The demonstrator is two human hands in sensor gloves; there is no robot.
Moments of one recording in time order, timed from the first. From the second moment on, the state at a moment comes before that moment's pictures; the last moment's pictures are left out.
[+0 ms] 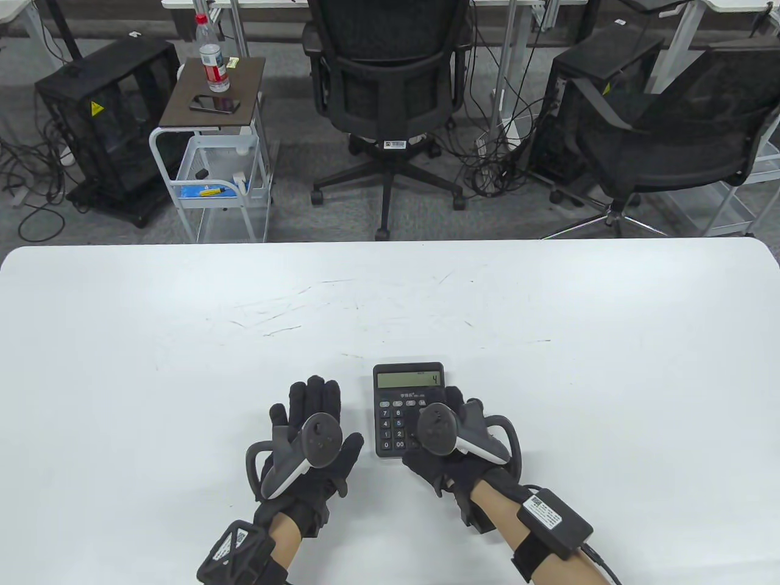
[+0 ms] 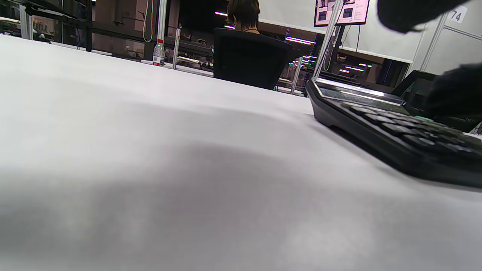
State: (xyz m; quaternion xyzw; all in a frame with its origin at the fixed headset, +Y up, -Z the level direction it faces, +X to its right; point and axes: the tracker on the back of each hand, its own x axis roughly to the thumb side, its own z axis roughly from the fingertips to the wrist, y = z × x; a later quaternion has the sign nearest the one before) left_hand -0.168 -0.739 -0.340 -0.01 -0.05 0.10 0.99; right_hand 0.075 -0.749 -0.355 0.15 0.12 0.98 0.08
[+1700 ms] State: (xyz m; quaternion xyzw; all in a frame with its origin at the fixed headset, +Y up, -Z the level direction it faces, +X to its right) left_hand -0.159 -0.741 -0.337 -0.01 -0.05 0.08 0.99; right_hand 0.119 -0.755 -0.341 0.14 0.14 0.97 0.13
